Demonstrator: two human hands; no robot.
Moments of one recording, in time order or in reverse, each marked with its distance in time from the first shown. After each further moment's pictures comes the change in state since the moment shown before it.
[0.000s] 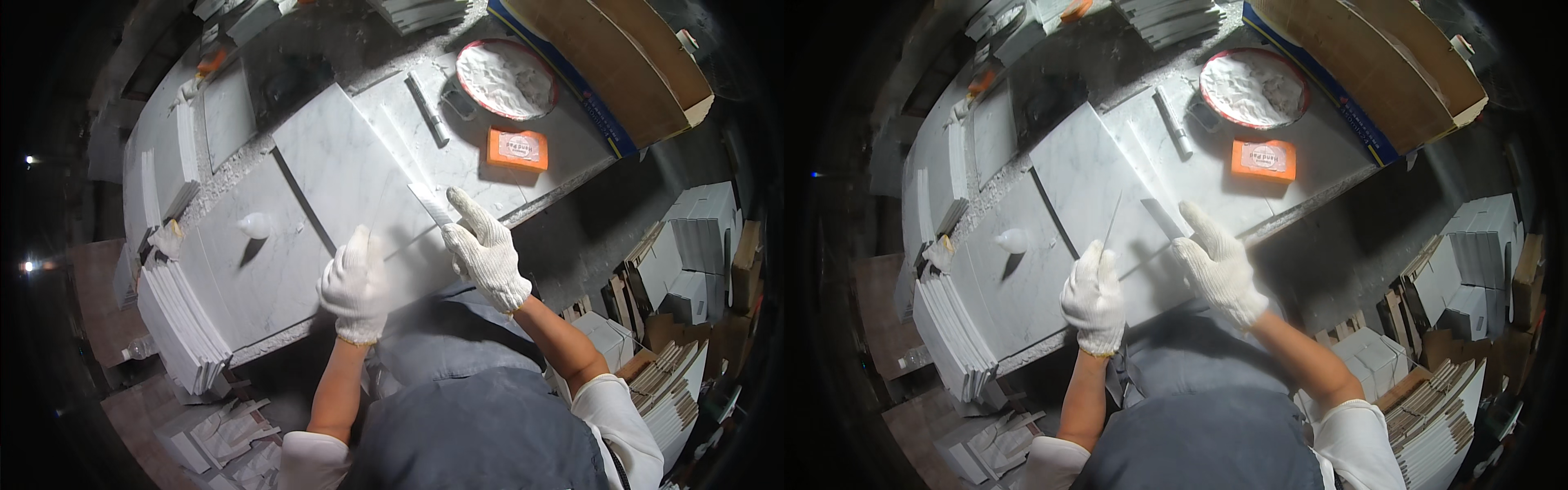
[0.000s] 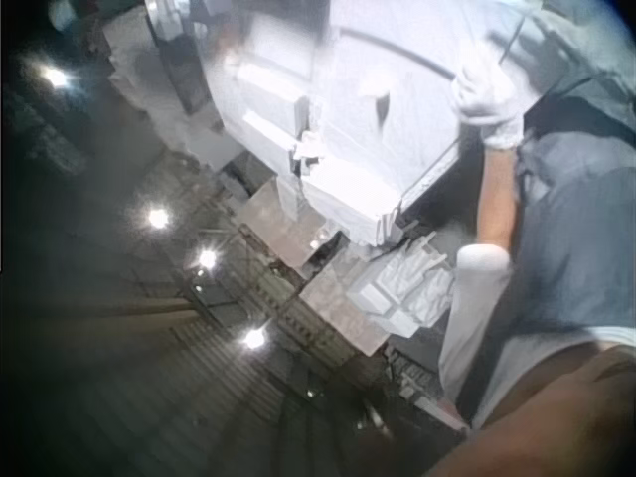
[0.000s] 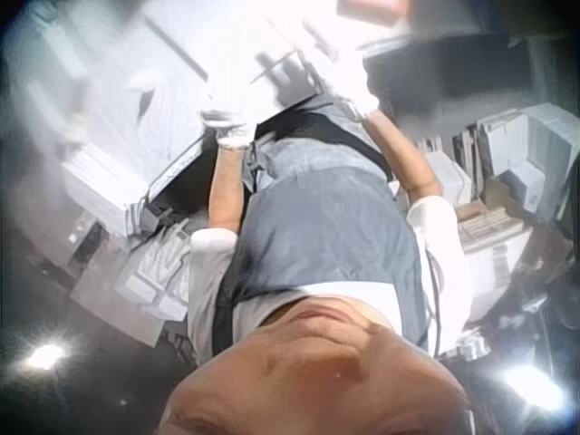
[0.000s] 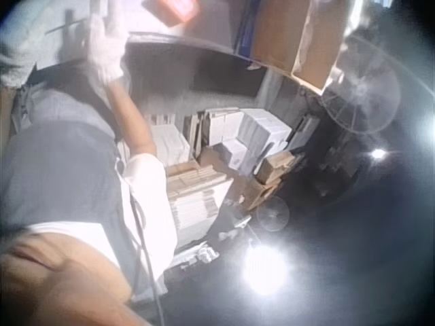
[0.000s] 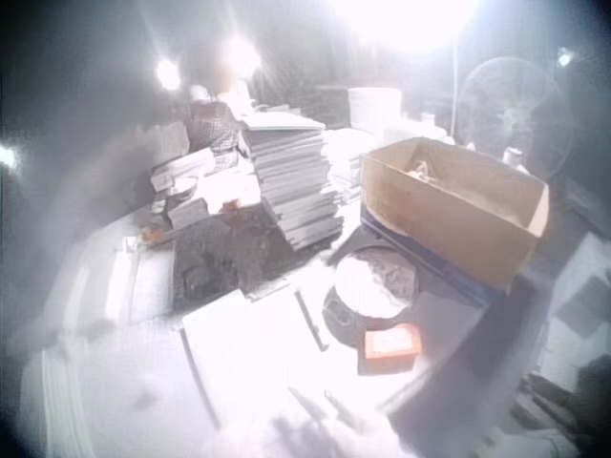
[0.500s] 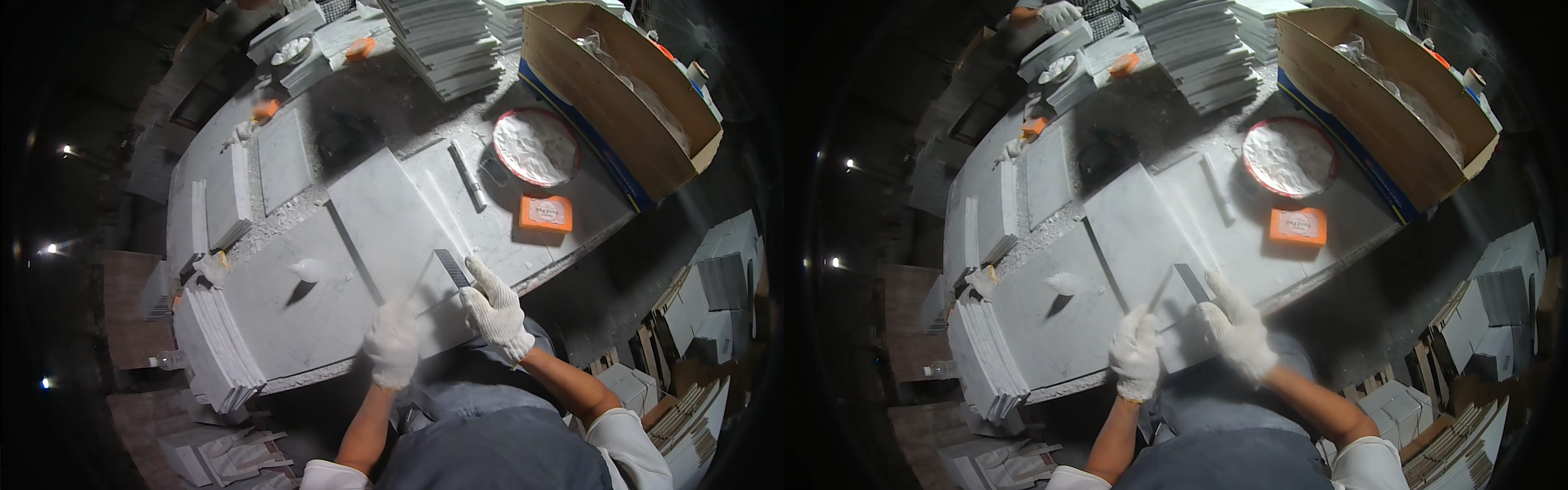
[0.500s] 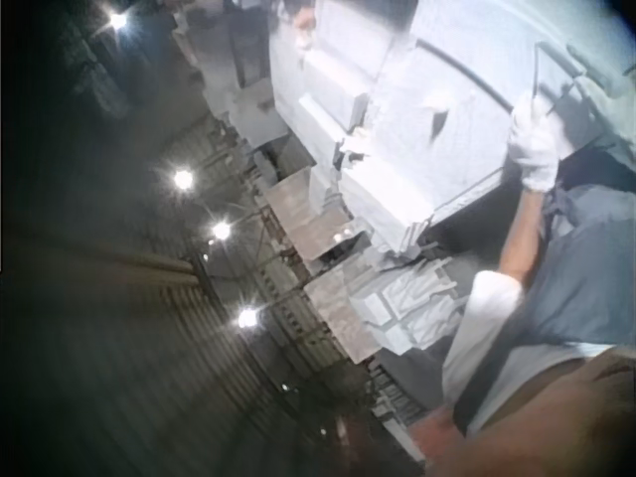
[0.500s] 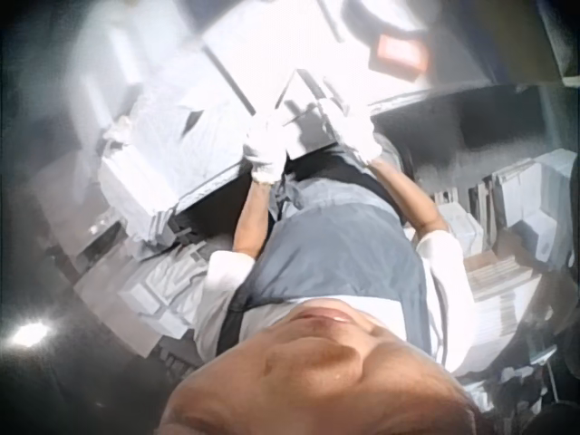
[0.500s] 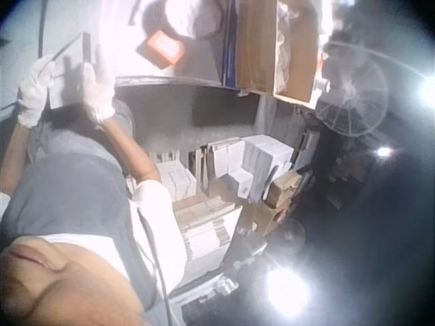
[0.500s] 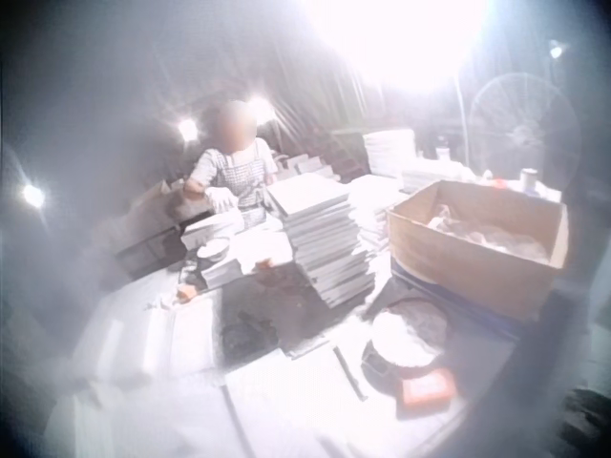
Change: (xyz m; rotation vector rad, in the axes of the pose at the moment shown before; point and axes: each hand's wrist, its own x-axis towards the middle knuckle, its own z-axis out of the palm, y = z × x) left_hand -0.046 -0.032 0.009 -0.332 -0.102 -0.377; right_hand -0.001 0.017 0.021 0.060 -0.075 -0.038
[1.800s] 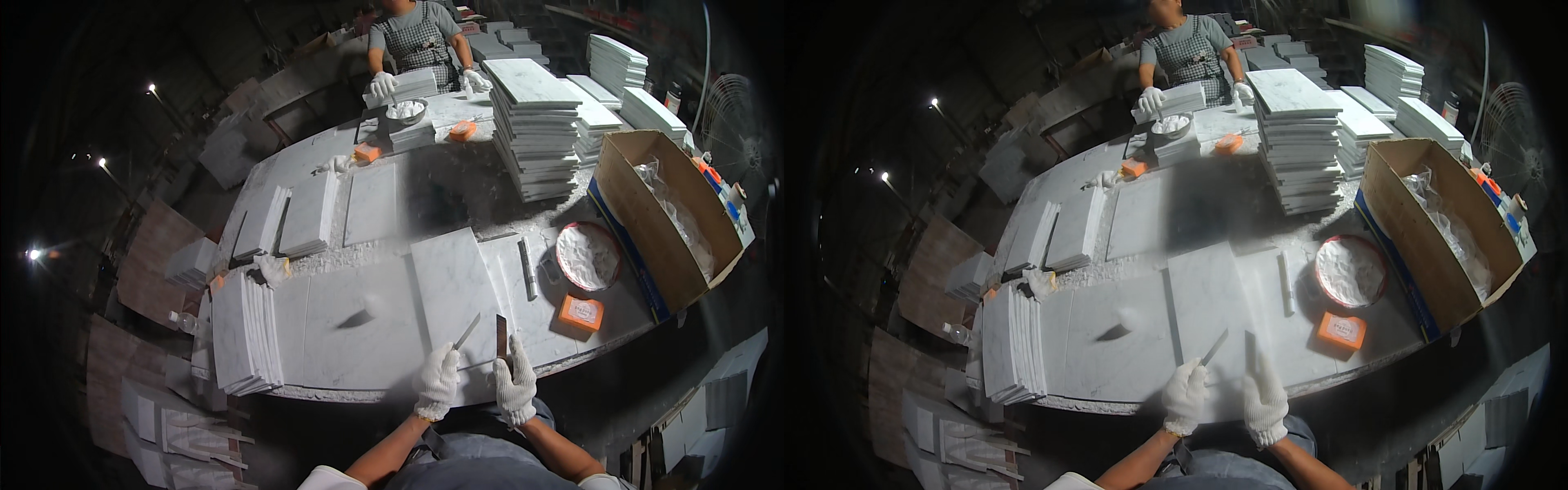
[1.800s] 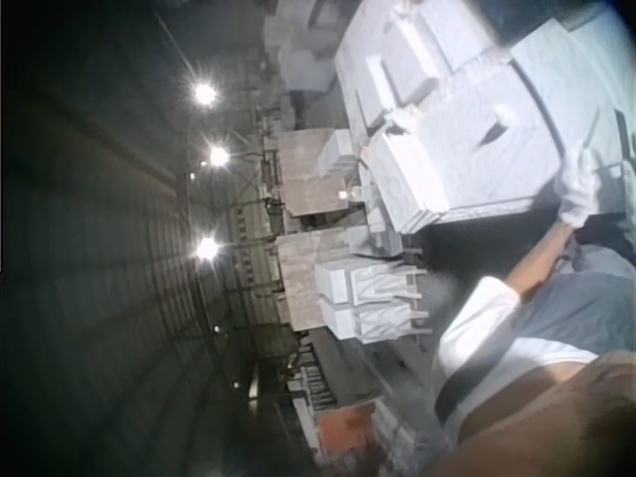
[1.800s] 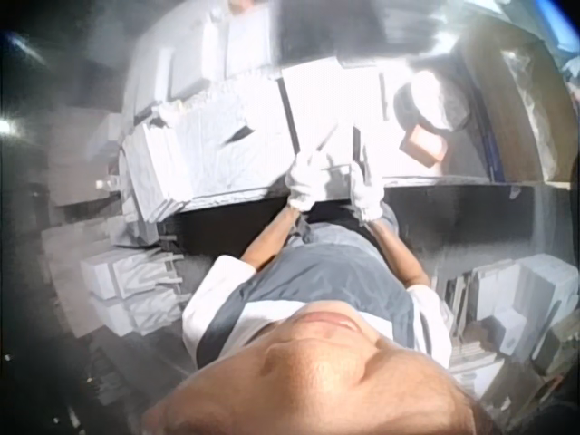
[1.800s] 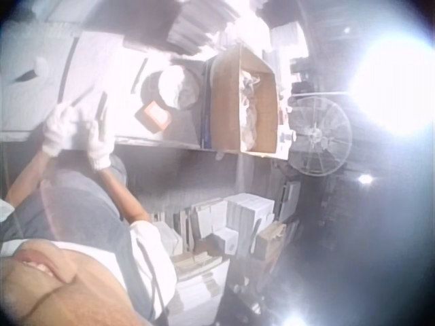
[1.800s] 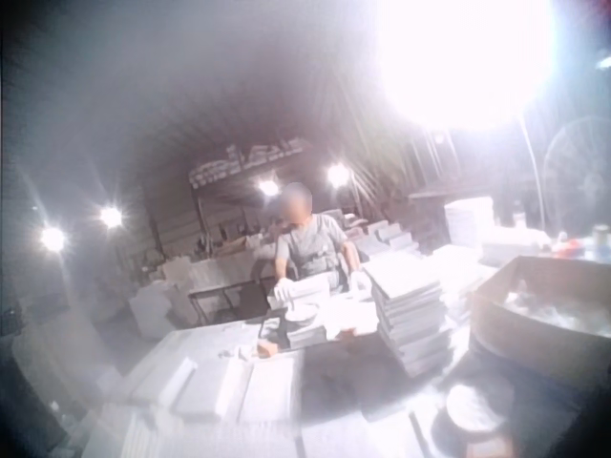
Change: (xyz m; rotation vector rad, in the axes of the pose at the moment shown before) left_hand -0.004 0.028 0.015 -0.579 0.120 -0.413; right_hand 0.021 0.073 -0.003 -0.366 0.115 -0.602
